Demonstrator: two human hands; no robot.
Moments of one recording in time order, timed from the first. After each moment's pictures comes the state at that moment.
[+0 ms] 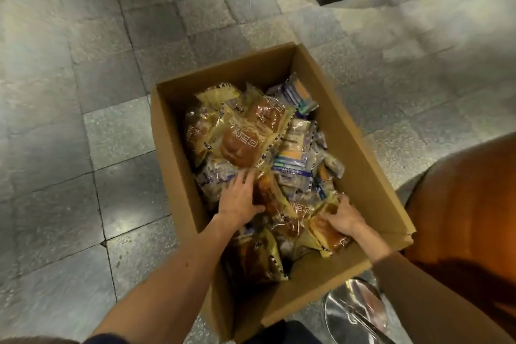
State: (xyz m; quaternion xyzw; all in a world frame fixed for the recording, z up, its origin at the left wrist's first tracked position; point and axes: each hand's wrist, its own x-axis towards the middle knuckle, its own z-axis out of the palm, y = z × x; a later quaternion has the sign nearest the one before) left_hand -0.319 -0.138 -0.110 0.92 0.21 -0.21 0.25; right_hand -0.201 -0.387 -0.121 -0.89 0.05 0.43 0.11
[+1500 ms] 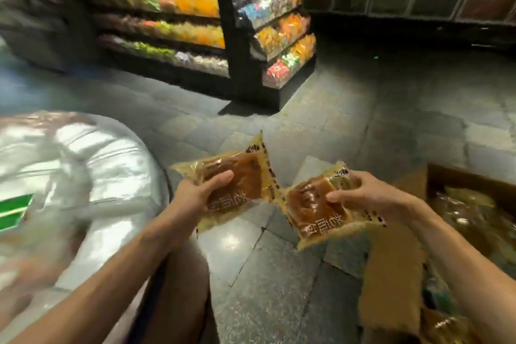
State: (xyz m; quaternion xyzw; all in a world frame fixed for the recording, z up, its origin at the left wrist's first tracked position) left_hand -0.888 -0.116 0.191 0.45 0.49 0.43 0.60; right_hand -0.547 -0.134 0.191 -0.61 -0.51 0.56 0.24
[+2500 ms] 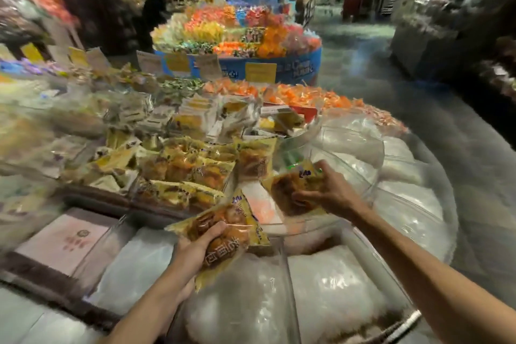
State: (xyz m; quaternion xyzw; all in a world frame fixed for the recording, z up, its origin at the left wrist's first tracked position) left_hand -1.247 -0.298 0.155 -0.13 0.65 0.72 0.18; right_hand -1.250 0.007 0.179 -0.12 -0.90 0.41 0.06
